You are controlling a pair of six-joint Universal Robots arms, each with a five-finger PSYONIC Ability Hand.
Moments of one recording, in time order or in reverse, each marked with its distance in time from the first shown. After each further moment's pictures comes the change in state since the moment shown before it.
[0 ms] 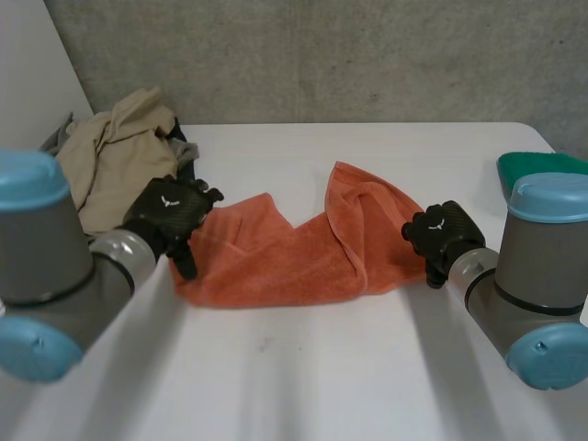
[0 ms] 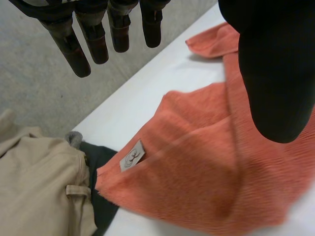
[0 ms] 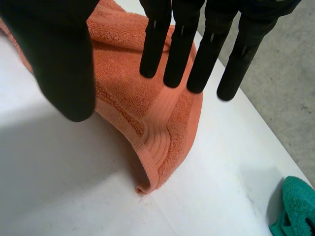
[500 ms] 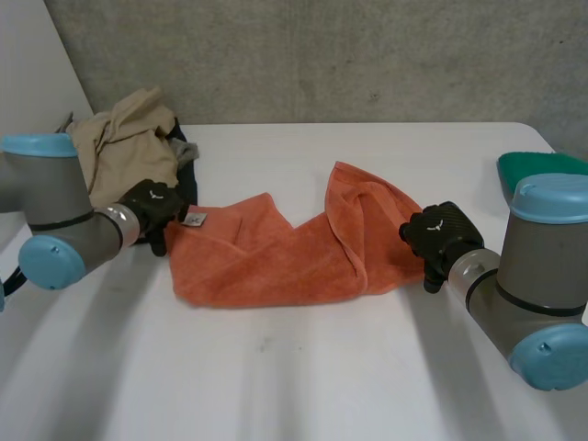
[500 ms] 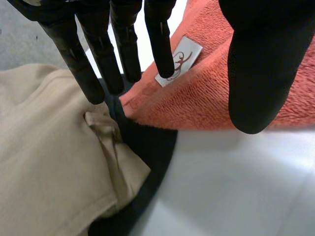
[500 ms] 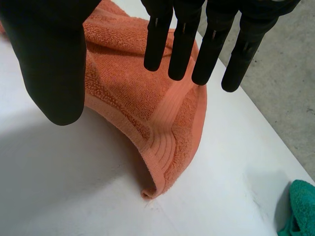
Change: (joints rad) left arm 0.191 -0.515 0.583 -0.231 0.144 0.254; right arm -0.006 0.000 0.007 -0.003 -0.026 0.010; left_hand 0.332 0.323 0.320 0.325 0.303; right_hand -0.079 -0.088 -0.087 -0.088 -0.105
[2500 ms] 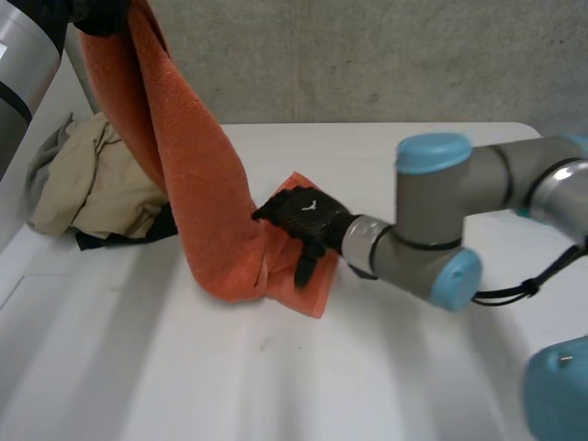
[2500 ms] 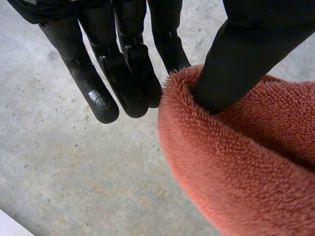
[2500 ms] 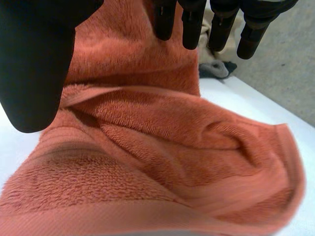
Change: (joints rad) left arm -0.232 0.844 -0.256 0.288 -0.151 -0.012; right arm 0.199 0.461 -0.769 0.287 -0.409 0.304; left_hand 0.632 0.671 0.665 0.677 0.614; right_hand -0.334 -0.343 -0.346 -0.342 -0.301
